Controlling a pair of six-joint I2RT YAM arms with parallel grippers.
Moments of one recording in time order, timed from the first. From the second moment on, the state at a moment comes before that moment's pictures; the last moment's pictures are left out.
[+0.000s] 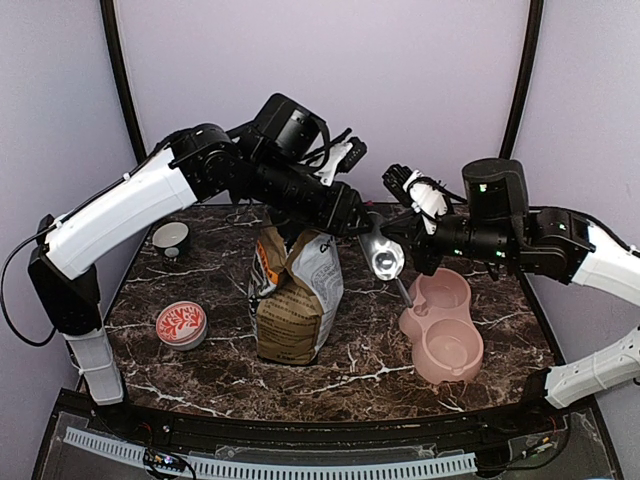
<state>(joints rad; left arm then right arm) -1.04 1.84 2.12 -0.95 0.13 -0.40 1.02 1.13 1.18 -0.45 0.16 -0.18</state>
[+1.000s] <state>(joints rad) -1.05 1.83 2.00 -0.89 0.14 -0.42 1.07 1.12 1.10 -0.43 0.23 -0.04</state>
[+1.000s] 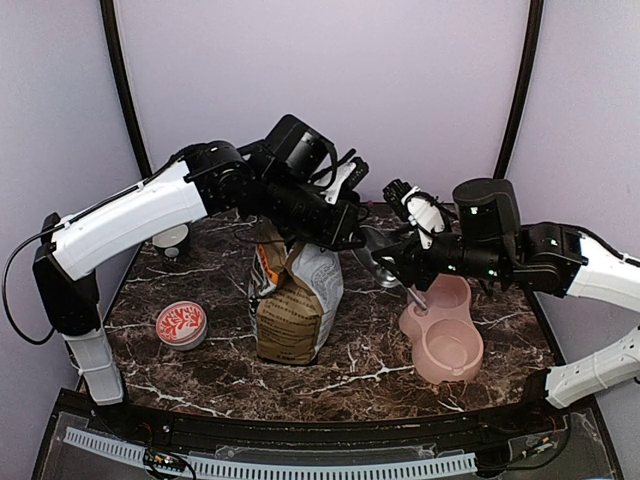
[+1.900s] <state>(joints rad) -1.05 1.67 1.95 -0.73 -0.03 -0.35 0.86 1.08 1.24 -0.23 0.05 0.27</state>
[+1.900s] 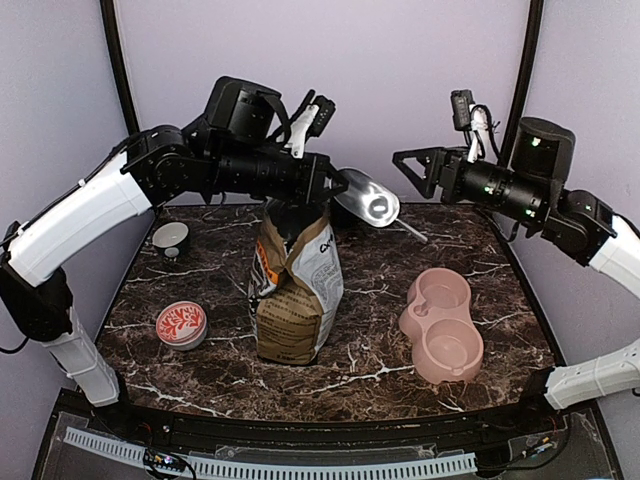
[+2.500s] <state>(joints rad) -1.04 1.56 1.92 -0.63 -0.13 -0.42 0.58 0.98 1.07 0.00 -0.46 0.49</state>
